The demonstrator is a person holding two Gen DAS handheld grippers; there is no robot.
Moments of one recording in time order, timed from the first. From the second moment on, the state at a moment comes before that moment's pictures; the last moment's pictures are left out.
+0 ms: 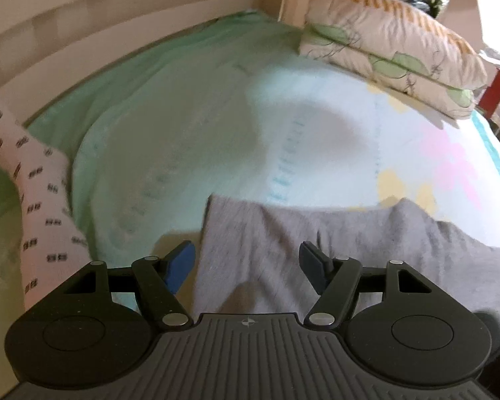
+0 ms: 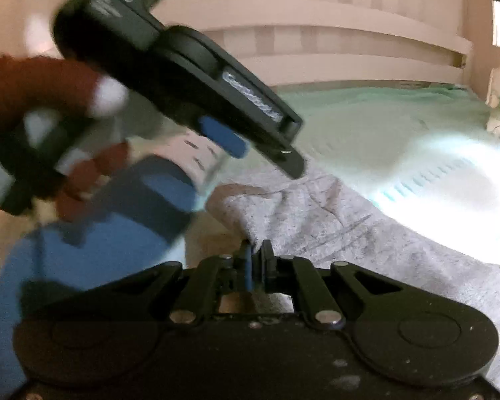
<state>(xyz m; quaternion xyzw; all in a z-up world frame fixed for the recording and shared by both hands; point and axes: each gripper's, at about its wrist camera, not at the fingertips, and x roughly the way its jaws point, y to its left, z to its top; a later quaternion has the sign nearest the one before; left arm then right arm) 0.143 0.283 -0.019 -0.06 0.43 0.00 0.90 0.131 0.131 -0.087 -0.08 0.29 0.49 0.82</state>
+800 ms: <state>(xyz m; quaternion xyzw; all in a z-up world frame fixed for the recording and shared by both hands) 0.164 0.212 -0.103 -0.02 0.43 -0.04 0.90 0.150 -0.067 -0.142 -0.01 0.39 0.26 0.88</state>
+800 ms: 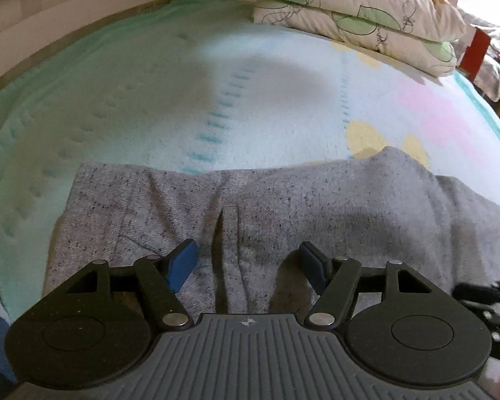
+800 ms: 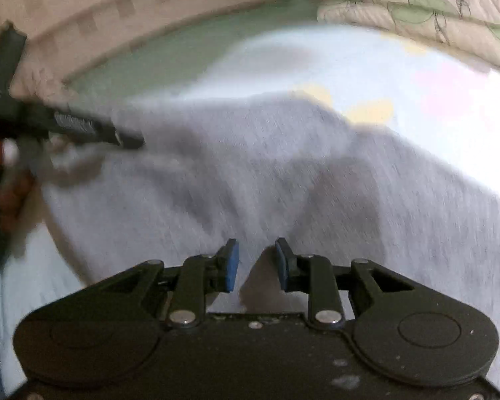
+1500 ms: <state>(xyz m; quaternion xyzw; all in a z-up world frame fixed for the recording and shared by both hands) 0.161 0.124 -0.112 0.03 0.43 -0.12 0.89 0.292 -0.084 -0.127 -0.04 0.36 0.23 0.90</state>
